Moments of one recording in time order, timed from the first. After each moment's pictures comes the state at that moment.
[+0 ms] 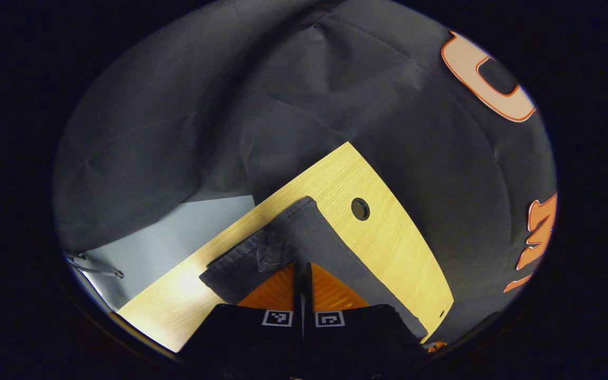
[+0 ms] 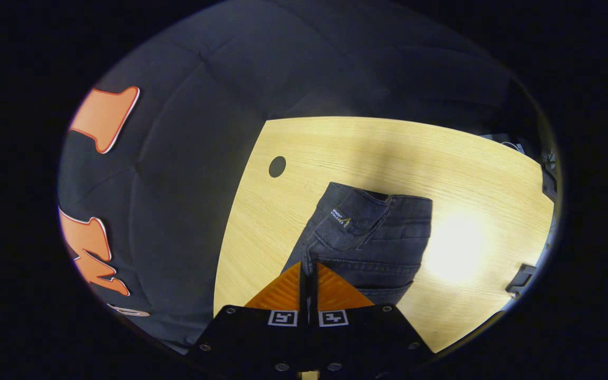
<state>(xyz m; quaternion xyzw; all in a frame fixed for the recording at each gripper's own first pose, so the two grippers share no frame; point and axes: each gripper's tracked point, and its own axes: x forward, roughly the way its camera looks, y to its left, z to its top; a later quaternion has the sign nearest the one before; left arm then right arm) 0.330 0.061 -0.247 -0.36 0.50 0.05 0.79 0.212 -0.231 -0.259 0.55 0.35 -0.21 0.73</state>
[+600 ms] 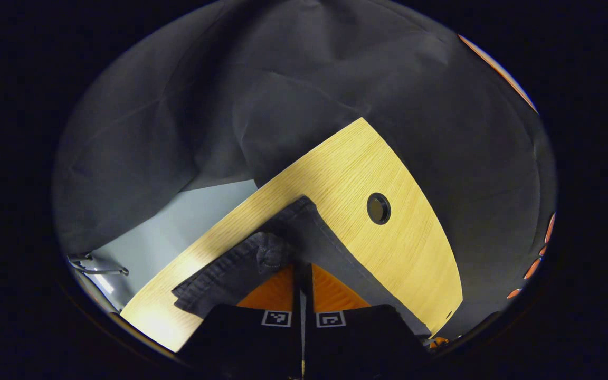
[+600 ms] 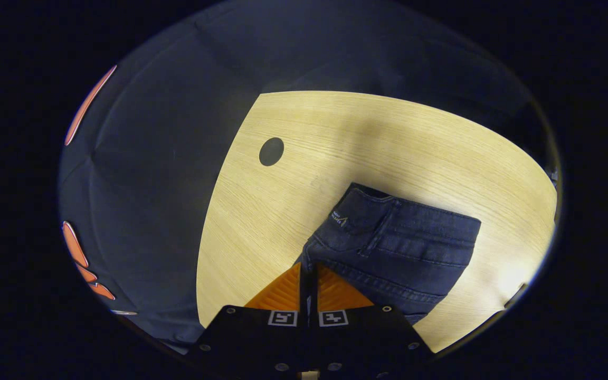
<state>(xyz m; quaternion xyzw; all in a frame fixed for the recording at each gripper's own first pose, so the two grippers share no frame) 0.379 0.030 -0.316 -0.34 0.56 0.05 0.75 0.276 -0.228 -0.306 0.53 0.42 -0.20 0.71</state>
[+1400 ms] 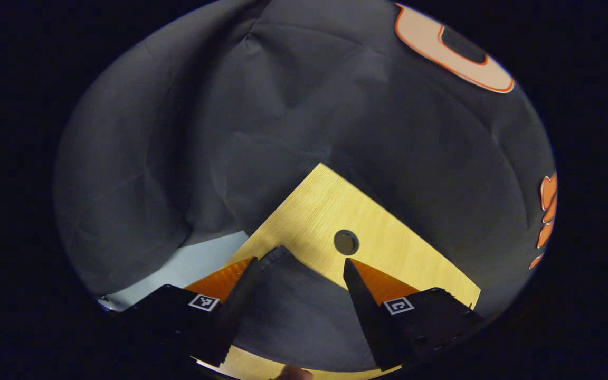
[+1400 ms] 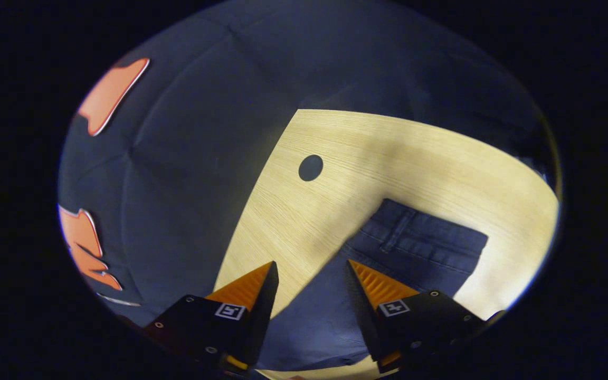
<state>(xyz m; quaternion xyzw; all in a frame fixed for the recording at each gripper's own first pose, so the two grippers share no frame) 0.423 0.057 -0.227 -0.26 0.44 0.01 0.86 0.267 -0.238 -0.268 0.48 0.37 -0.17 0.78</state>
